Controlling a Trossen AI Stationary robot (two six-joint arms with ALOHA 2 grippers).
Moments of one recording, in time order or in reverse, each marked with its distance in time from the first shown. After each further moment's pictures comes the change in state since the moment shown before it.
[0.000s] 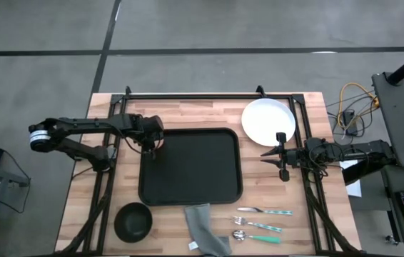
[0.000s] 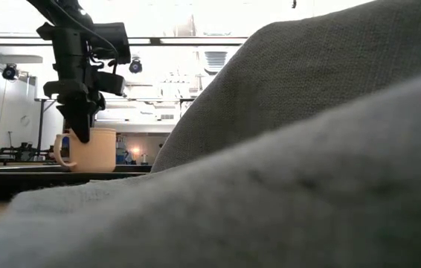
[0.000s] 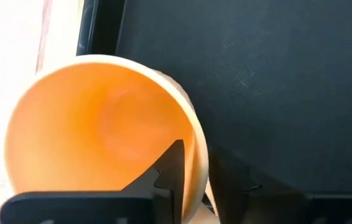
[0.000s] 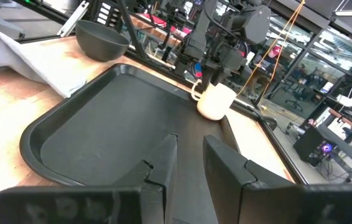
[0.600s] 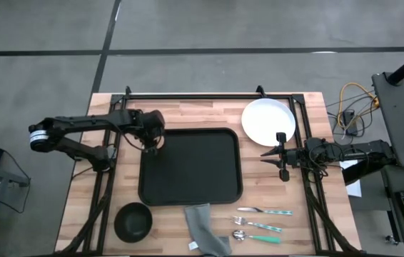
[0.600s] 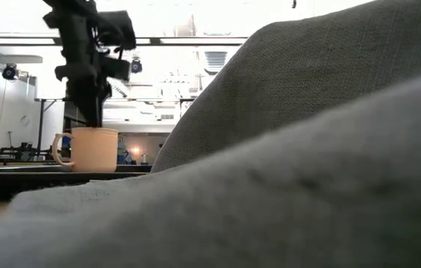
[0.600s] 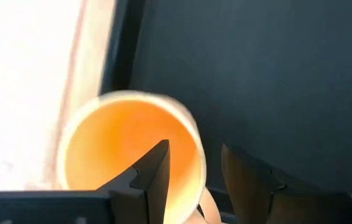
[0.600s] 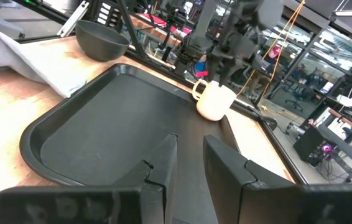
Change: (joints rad) left arm 0.000 0.000 0.129 -0.064 0.002 0.020; right arm 0.000 0.000 0.000 0.000 0.000 0.000
